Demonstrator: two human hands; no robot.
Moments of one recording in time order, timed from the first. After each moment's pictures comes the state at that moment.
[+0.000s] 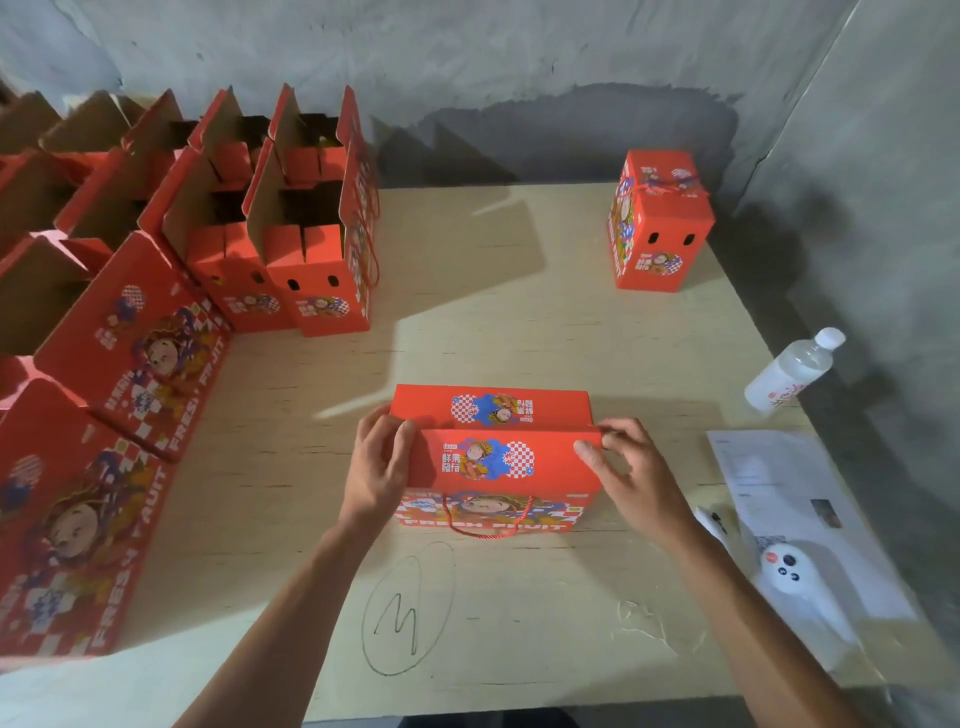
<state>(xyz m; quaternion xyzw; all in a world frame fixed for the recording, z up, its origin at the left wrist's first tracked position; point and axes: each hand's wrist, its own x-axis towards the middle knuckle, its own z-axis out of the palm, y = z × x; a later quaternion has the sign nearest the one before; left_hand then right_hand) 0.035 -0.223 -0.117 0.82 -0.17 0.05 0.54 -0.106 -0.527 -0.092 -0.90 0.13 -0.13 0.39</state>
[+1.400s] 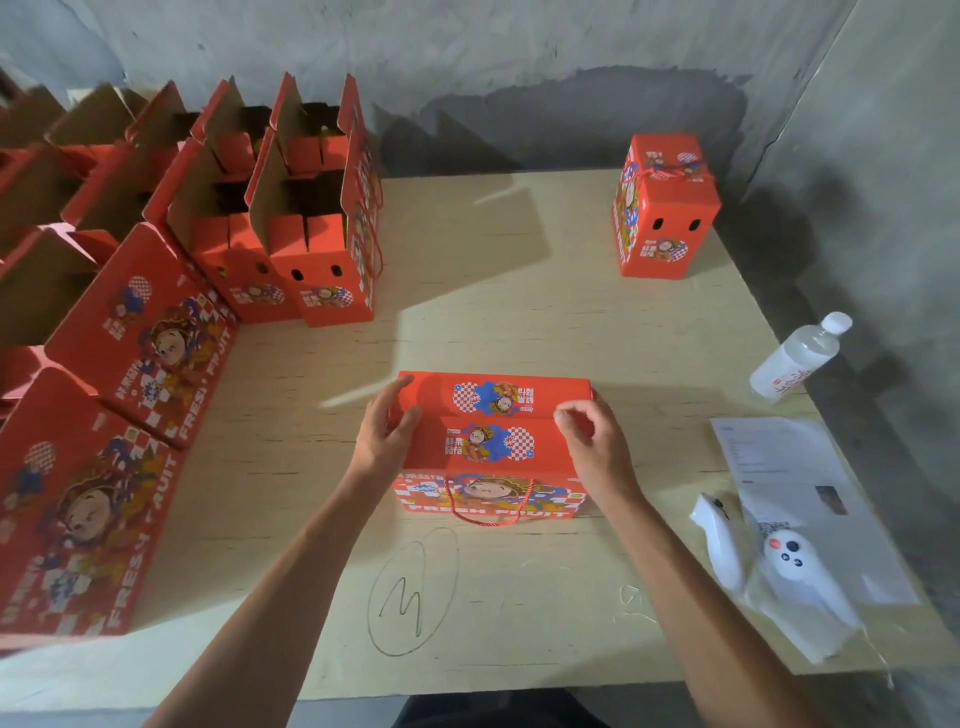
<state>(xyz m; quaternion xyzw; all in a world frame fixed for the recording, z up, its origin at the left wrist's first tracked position) 0.046 -0.229 -0.096 0.82 -0.06 -0.11 0.56 -0.069 -0.489 -0.104 -0.80 0.24 -0.14 0.54</state>
